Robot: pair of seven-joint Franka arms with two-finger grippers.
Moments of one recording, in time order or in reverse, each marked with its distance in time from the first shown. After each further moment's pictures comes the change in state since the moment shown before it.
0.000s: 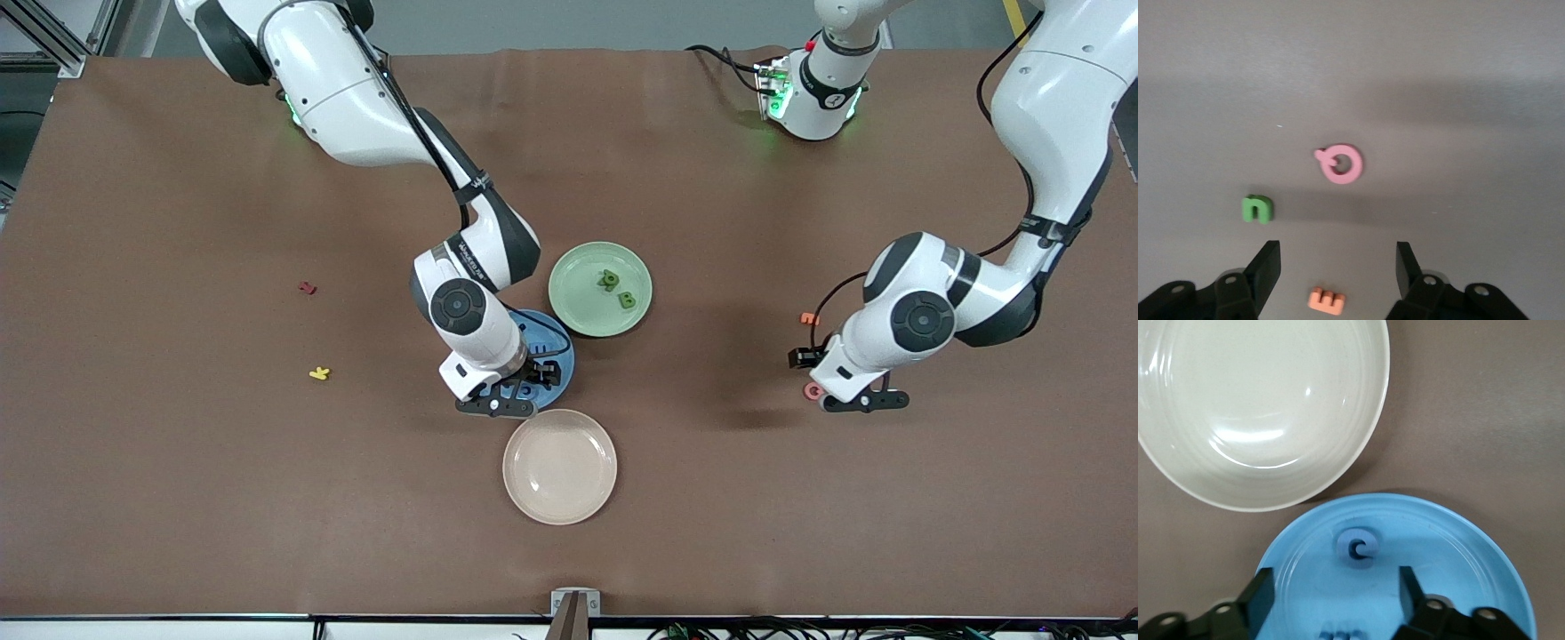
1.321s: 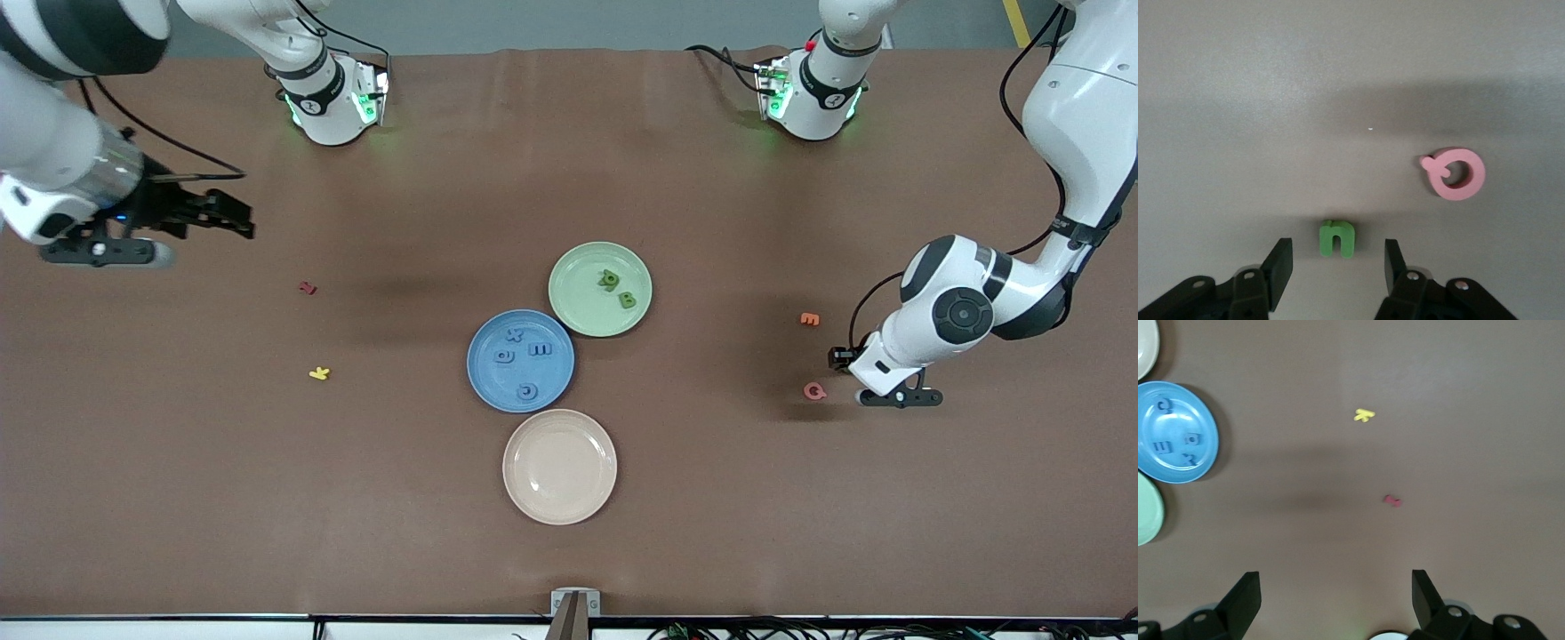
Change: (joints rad) left arm 0.150 0.039 0.011 -0.108 0.138 0.146 0.066; right arm -0.515 -0.901 -0.014 -0.440 -0.115 -0.684 -0.527
